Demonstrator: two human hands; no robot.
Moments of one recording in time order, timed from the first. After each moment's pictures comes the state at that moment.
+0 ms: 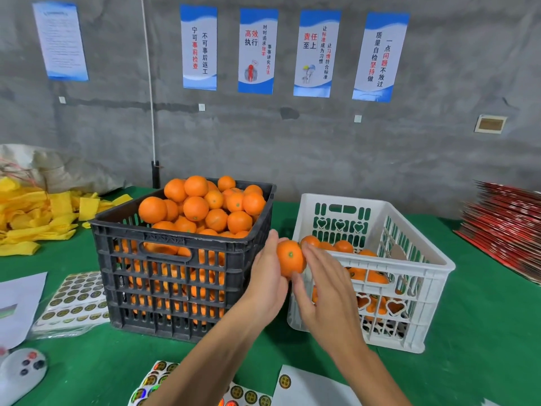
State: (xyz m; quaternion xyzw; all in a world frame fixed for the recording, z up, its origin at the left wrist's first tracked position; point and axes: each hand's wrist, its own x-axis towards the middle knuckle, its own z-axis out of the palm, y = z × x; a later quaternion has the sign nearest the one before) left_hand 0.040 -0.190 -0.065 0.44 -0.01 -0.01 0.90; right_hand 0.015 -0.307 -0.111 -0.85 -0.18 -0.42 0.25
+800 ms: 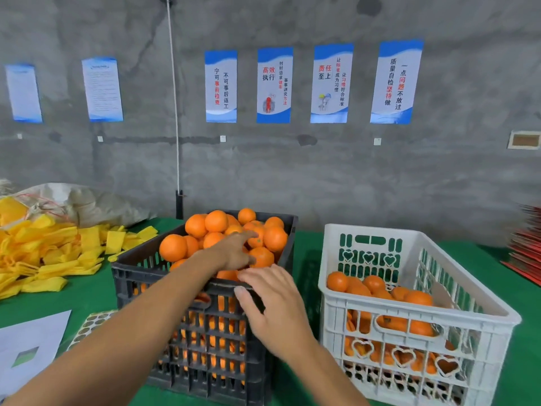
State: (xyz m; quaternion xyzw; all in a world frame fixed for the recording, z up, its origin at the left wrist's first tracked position) left_hand 0.189 -0.040 -0.005 0.97 -0.07 0.05 0.21; right_hand 0.084 -0.199 -0.081 -0.82 -0.33 -0.36 0.28
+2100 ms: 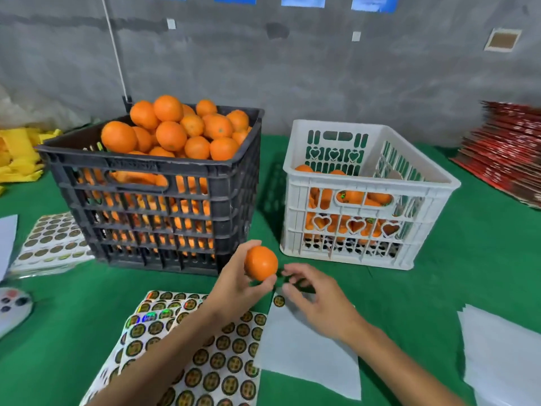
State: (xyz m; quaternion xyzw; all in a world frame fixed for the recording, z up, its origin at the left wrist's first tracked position) left_hand 0.025 -0.122 -0.244 0.82 -0.19 0.05 0.54; right_hand -0.008 -0.343 -0.239 -0.88 -0.18 -0.05 0.43
